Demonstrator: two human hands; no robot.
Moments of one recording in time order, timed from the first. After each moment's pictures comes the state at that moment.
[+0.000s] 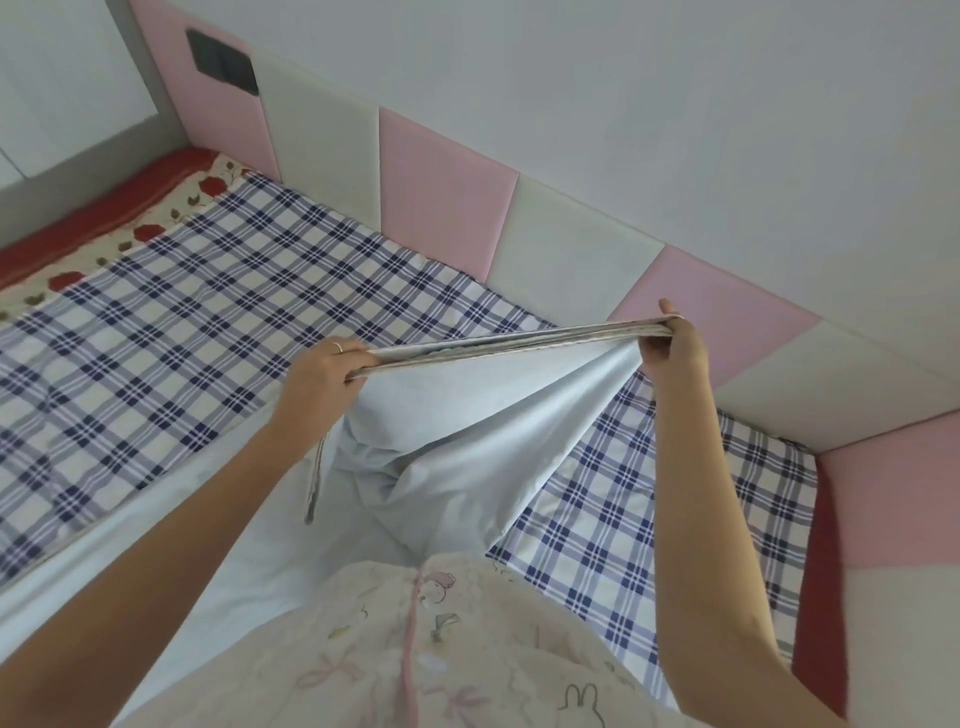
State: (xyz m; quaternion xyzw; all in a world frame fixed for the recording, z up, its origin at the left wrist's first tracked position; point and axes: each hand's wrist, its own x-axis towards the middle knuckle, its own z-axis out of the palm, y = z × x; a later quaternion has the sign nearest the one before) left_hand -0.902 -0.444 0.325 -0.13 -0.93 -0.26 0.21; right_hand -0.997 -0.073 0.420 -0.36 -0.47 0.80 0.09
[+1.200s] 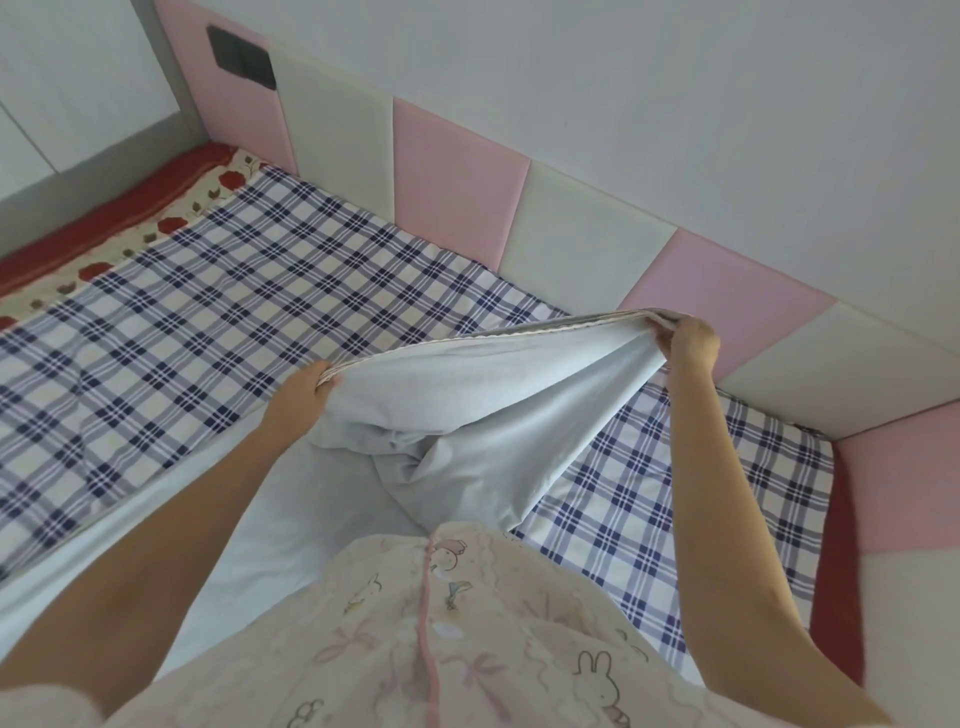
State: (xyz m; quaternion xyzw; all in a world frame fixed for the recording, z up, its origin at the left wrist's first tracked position) left_hand -0.866 -0.482 0.269 0.13 -0.91 -0.39 -0.06; right_hand -0.988 -0.048 0.381 -0.36 -0.71 0.60 0.09
